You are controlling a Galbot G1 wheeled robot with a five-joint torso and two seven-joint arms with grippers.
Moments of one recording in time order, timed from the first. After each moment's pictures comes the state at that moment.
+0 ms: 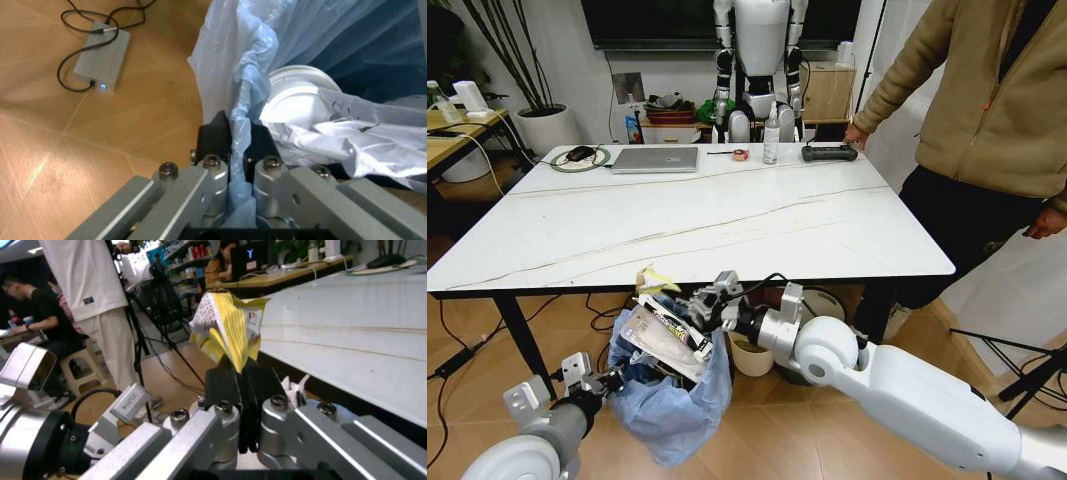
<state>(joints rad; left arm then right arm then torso) 1.71 -1.13 -0.71 -2.32 -1.16 0.55 -0.51 -0.53 0.97 -0.56 1.92 0.98 -0.09 -0.15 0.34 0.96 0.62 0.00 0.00</state>
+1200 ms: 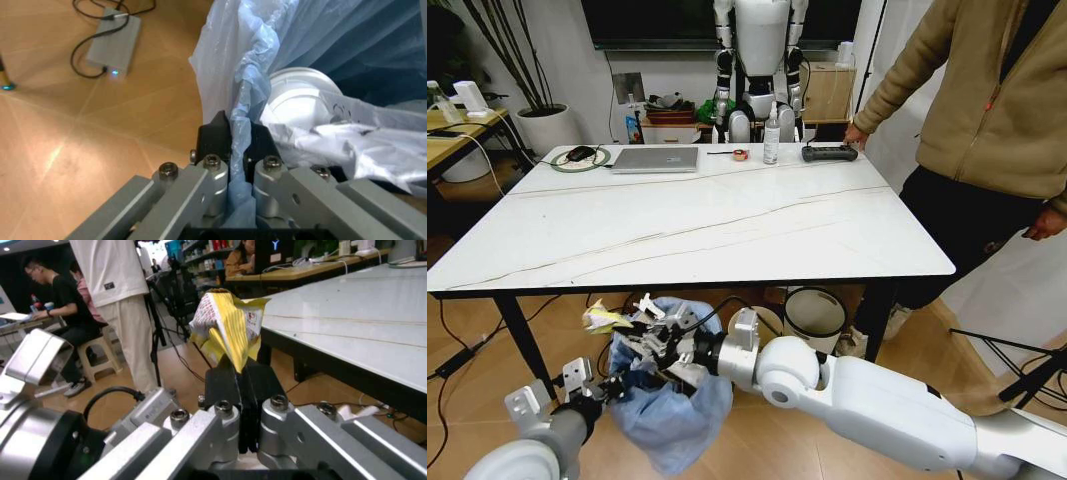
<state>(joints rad) 1.76 -1.13 -0.72 -2.34 -1.16 0.57 -0.54 -0.49 1.05 -0.67 1.89 0.92 -0.07 -0.13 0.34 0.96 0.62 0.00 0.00</state>
